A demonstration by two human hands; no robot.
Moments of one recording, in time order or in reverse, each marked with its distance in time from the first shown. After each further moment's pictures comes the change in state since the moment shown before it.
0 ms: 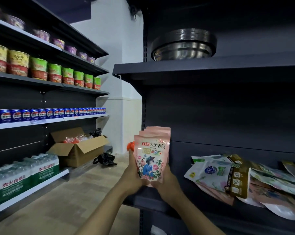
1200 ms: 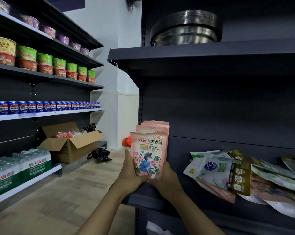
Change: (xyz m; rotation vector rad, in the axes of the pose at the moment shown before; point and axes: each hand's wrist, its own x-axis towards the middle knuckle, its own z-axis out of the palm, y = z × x) left_hand 0.019 -0.035 0.013 -0.160 0.091 -0.068; right_hand 0.018 0.018 0.005 -0.025 0.043 0.068
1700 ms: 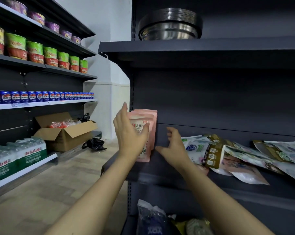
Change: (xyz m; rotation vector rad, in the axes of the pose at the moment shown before) left_hand -0.044 0.114 0.042 0.300 0.652 0.456; right_hand -0.043 -0.039 -0.073 -0.041 0.175 -0.157
